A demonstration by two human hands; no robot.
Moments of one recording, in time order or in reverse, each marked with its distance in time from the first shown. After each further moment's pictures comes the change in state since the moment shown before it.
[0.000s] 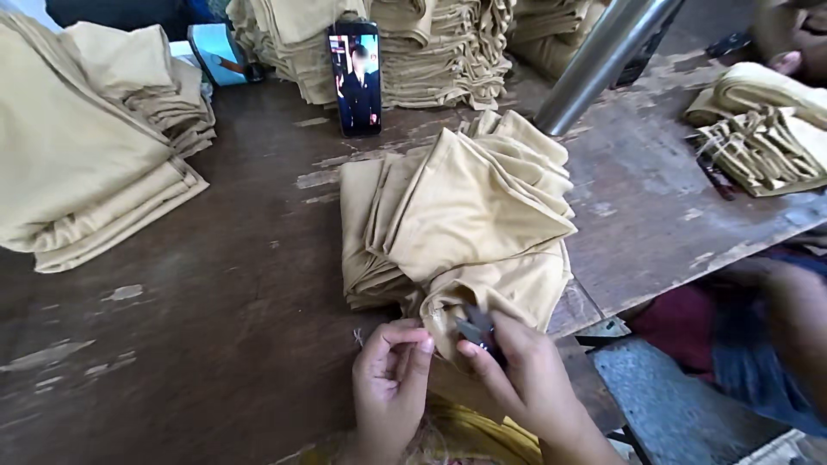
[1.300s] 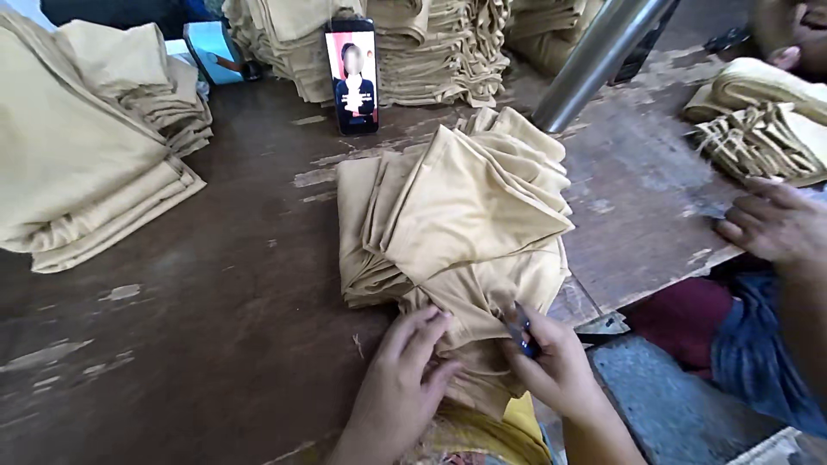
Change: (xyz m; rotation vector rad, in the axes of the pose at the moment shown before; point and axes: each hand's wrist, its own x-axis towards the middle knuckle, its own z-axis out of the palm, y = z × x) left_hand 0.003 0.000 -0.011 0.703 -0.348 0.170; right_hand -0.020 0.046 -0.016 0.167 -0.026 0.001
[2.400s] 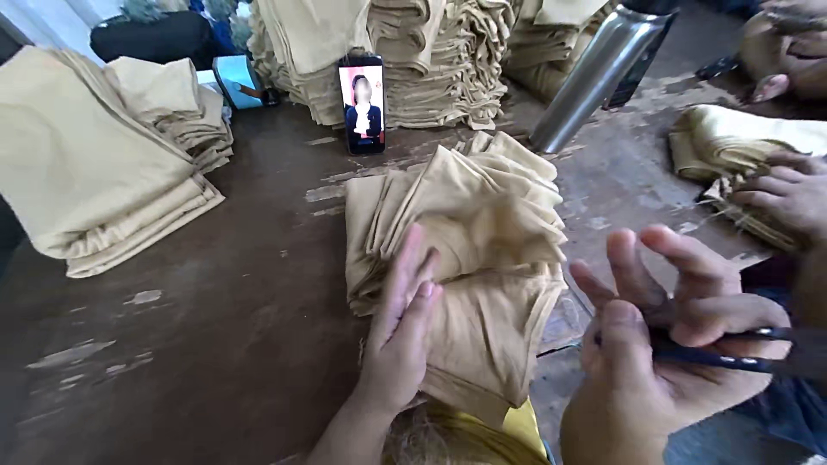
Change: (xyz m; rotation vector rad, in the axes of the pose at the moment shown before) left_hand 0.065 0.025 -0.014 -0.860 0.116 -0.211; right_hand 0.055 -0.040 -0.030 0.467 0.604 -0.307
